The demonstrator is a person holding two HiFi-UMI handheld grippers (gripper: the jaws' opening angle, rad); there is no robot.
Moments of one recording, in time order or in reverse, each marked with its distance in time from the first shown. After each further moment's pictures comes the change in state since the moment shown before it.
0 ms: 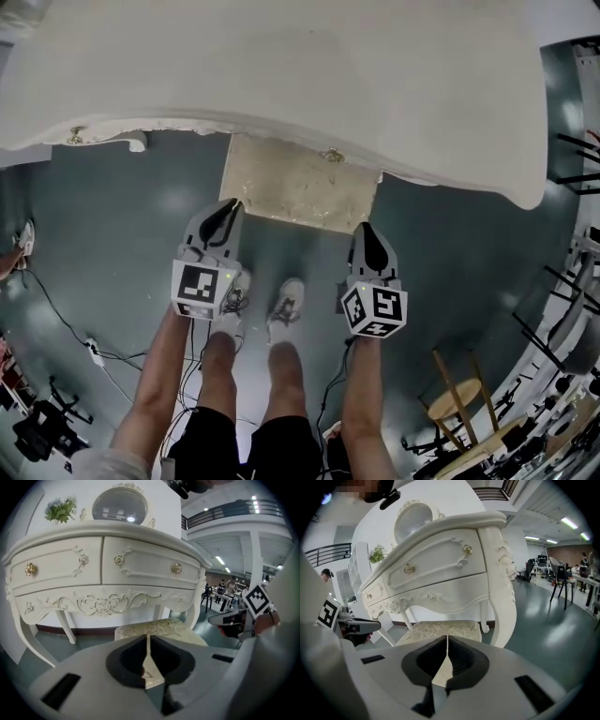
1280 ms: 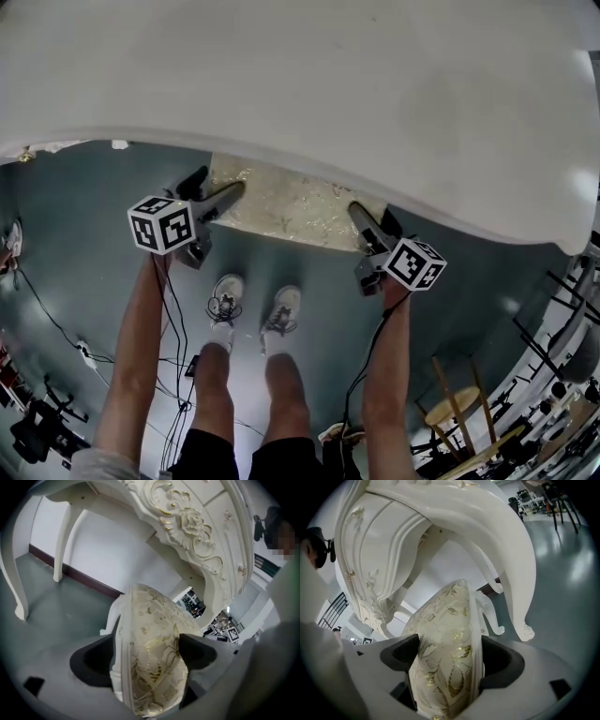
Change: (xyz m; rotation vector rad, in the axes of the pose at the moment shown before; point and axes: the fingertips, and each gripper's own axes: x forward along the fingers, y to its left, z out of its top) left arm 0.115 0.069 -0.104 -0.525 0.194 -0.256; right arm 0.116 -0.057 -0.074 0.446 0.228 0.308
